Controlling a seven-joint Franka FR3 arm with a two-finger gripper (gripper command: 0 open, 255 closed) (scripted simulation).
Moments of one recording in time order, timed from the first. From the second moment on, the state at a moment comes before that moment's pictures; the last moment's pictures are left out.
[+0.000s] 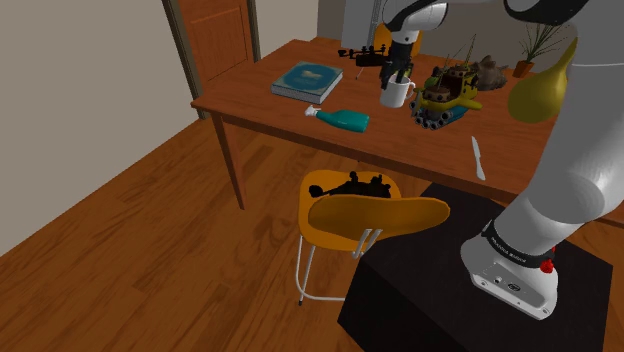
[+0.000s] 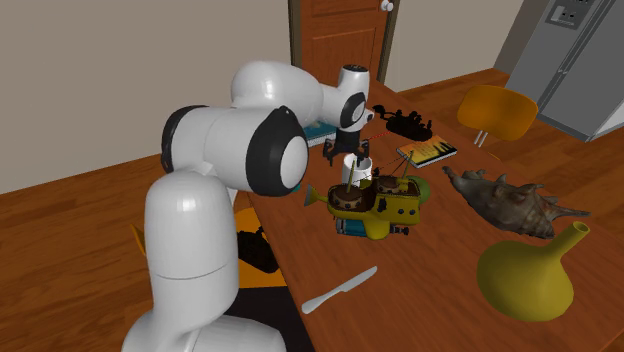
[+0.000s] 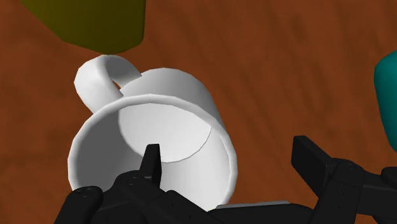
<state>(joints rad) -0.21 0.41 -0.33 -1.71 0.15 2.09 -0.51</state>
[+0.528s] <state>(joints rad) -0.21 0.43 -0.33 -1.73 0.16 2.13 -0.52</state>
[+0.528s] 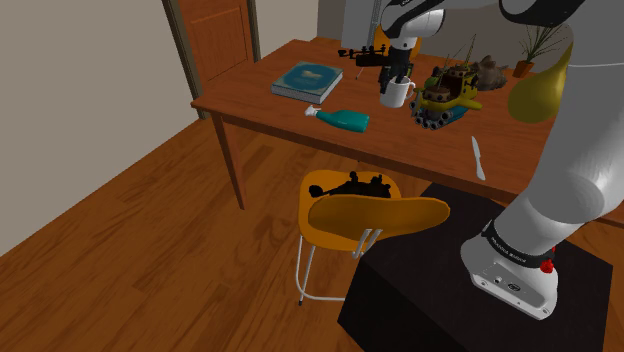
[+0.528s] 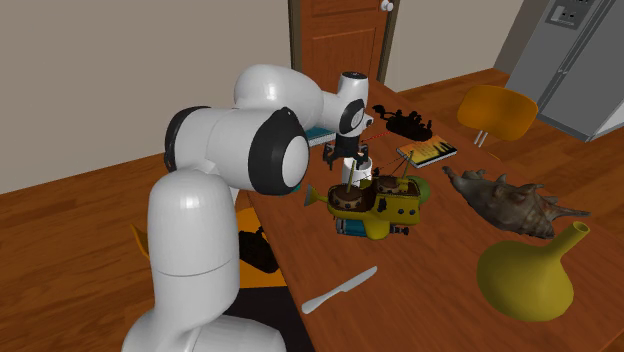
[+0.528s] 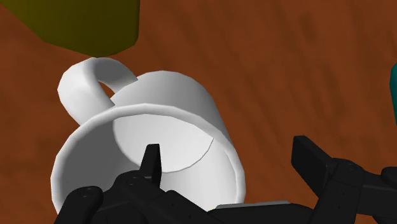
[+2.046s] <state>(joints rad) -0.20 0.37 -0.34 -1.67 0.13 2.02 -0.50</state>
